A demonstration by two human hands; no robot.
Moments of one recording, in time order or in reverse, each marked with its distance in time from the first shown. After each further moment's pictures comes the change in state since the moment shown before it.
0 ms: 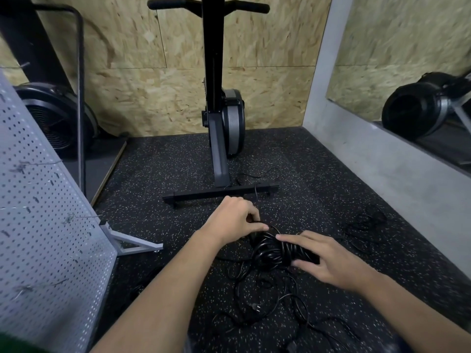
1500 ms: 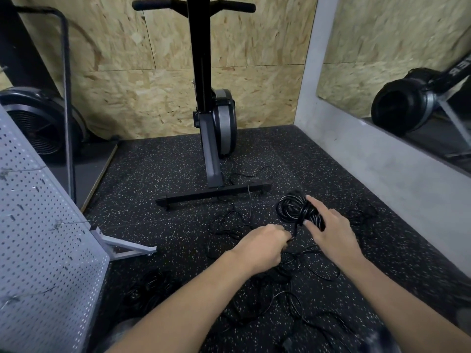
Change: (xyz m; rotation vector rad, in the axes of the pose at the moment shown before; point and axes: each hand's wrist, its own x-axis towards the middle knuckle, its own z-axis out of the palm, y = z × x) left_hand 0.002 0.077 0.055 0.007 -0.241 0.097; right_hand 0.016 0.032 -0.002 -0.055 0.548 0.521
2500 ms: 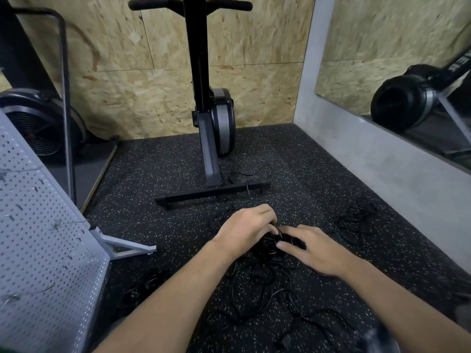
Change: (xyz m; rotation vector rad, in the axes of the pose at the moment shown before) left_hand -0.004 -0.037 -0.014 0.015 0.363 0.204; right_hand -0.016 -0.006 0.002 -0.035 -0.530 -0.305
